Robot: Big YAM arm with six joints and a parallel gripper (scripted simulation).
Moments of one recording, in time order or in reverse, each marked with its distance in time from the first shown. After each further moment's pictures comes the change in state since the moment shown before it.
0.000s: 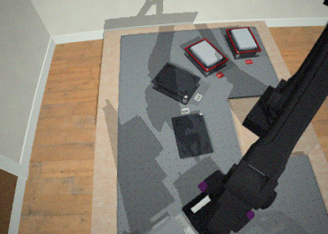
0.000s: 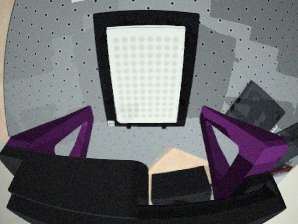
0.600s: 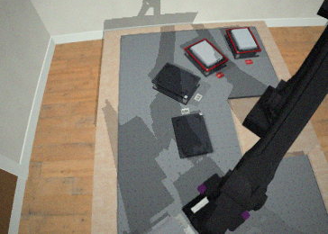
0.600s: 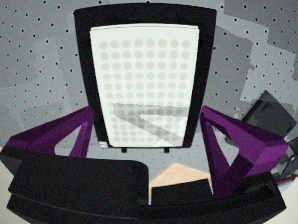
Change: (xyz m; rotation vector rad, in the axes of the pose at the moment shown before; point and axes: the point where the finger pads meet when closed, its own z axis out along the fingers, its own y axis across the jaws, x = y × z) arm 0.005 -0.001 0.049 0.001 0.003 -0.002
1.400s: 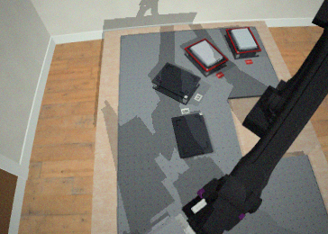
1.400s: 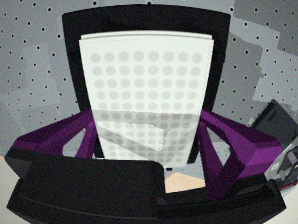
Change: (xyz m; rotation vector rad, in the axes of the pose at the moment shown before) arm -0.003 0.001 0.024 0.001 0.002 0.000
